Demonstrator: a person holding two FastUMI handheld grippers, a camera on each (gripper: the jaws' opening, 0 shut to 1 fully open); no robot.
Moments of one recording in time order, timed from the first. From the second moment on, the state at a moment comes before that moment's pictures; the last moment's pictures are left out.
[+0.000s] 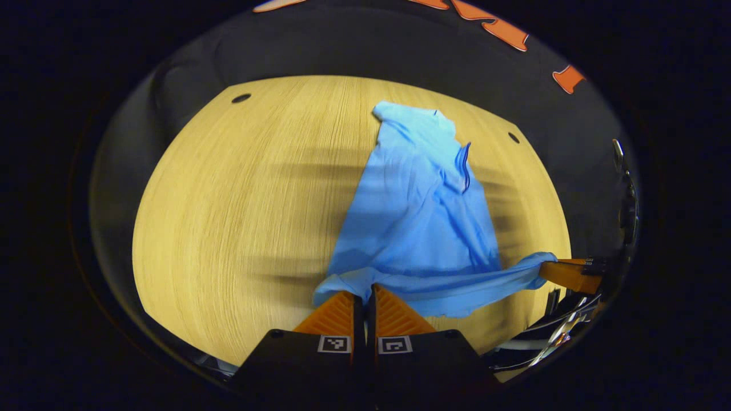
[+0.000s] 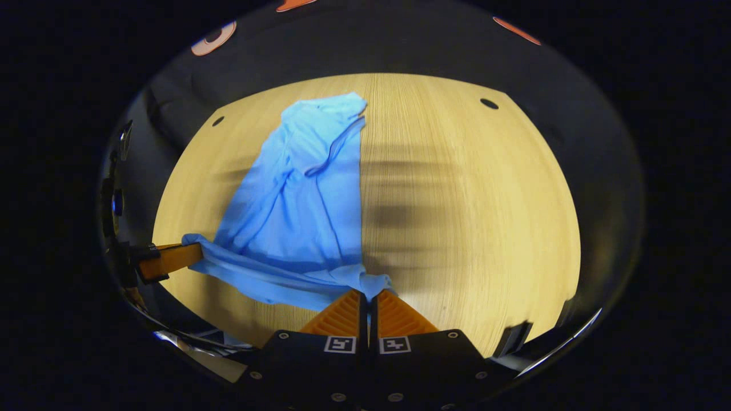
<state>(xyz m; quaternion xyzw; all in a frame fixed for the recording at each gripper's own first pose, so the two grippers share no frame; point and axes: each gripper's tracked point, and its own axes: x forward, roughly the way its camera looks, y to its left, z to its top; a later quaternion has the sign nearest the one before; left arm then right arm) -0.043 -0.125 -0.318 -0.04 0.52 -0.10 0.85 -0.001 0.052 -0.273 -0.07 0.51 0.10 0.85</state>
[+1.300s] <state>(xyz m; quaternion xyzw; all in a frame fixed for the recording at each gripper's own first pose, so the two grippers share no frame) 0.243 -0.147 -0.311 0.00 0.43 -0.07 0.90 0.276 0.110 -0.249 -0.02 0.43 0.09 0.90</state>
